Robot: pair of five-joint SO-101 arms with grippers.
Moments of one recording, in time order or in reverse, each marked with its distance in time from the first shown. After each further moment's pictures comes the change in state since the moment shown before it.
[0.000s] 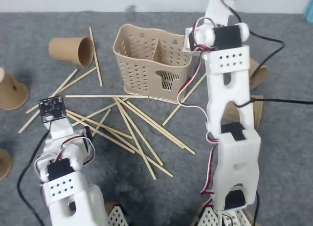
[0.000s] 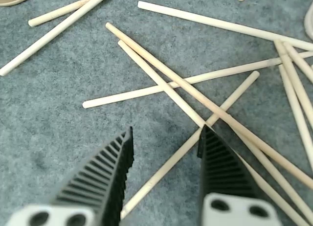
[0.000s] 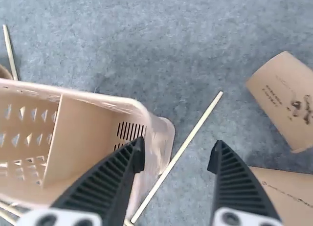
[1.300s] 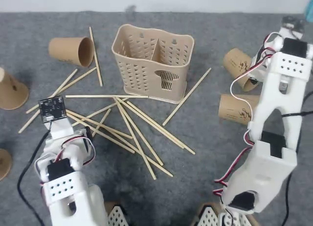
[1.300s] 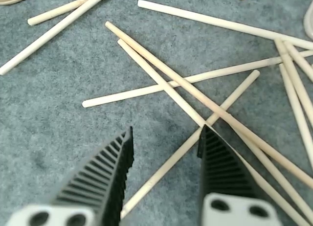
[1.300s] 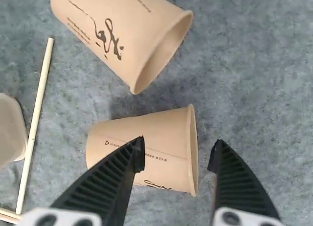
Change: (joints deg) left arm 0.0 -0.1 0.2 0.0 0.0; right arm 26.6 -7.4 34.0 -6.5 11.5
